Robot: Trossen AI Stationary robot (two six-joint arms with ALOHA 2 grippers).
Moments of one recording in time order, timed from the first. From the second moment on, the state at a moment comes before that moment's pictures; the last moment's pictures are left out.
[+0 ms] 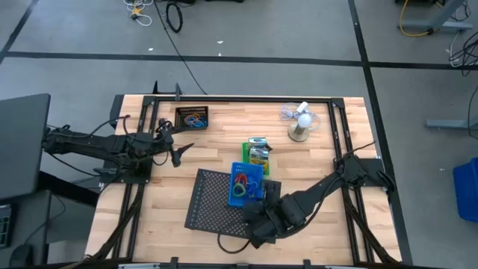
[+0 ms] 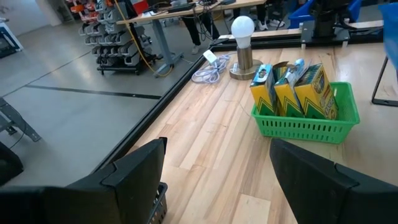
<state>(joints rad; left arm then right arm) -0.10 0.47 0.32 -0.10 -0.60 0.09 0.58 2.14 2.24 -1.46 0.41 0.58</state>
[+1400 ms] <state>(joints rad) -0.10 0.47 0.32 -0.09 -0.54 0.12 0.57 2.16 2.24 -1.24 0.16 0.38</state>
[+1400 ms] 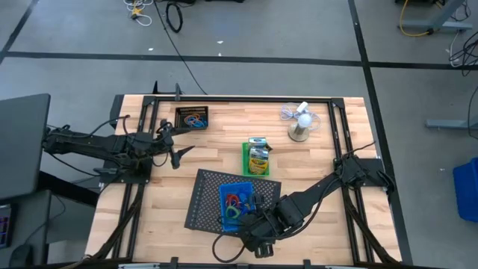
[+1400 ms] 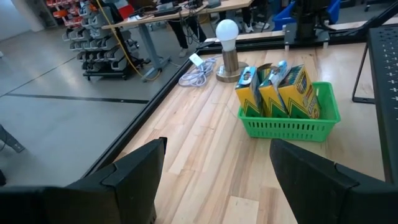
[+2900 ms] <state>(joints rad) -0.10 0.47 0.32 -0.08 -0.44 0.08 0.37 2.01 2.09 -1.51 0.49 0.16</state>
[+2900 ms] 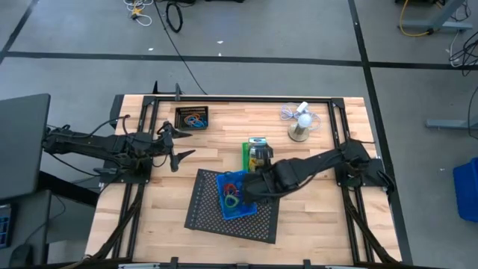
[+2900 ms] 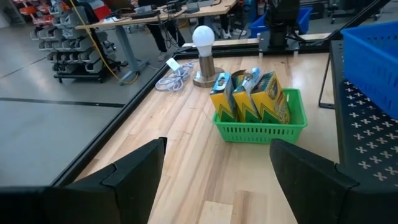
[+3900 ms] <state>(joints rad) -0.10 0.47 0.32 -0.08 -0.44 0.07 0.10 1.92 1.89 -1.06 -0.01 -0.22</state>
